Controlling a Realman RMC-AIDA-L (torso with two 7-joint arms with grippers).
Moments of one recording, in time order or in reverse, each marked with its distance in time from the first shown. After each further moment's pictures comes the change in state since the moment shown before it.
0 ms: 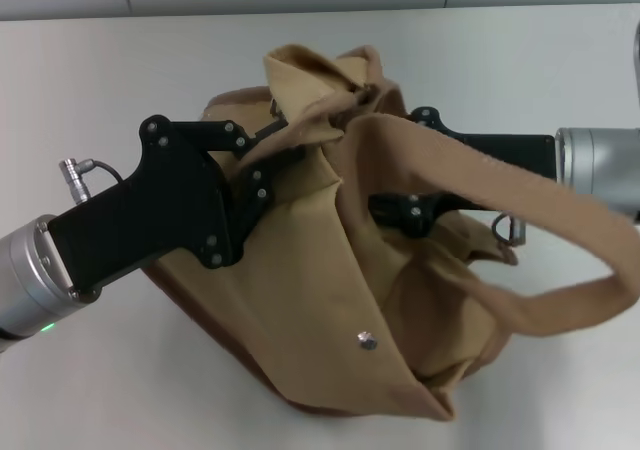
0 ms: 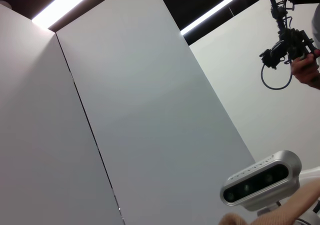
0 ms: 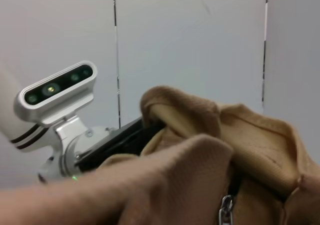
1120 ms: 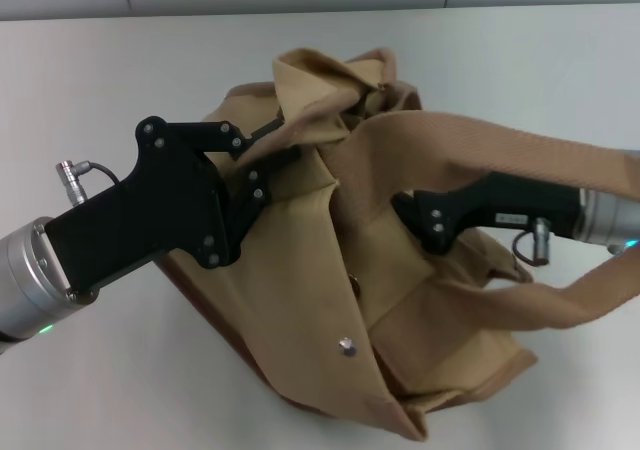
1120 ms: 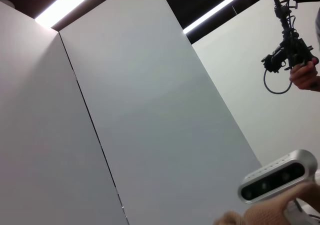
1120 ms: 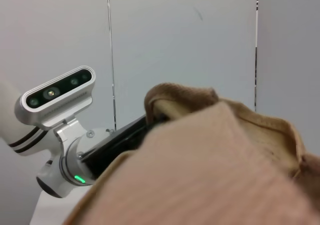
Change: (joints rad) left arm 0.007 0.000 -0.006 0.000 0.000 -0.001 0.002; right arm -0.064 -0.007 -0.003 -0.012 0.026 -0.022 -0.024
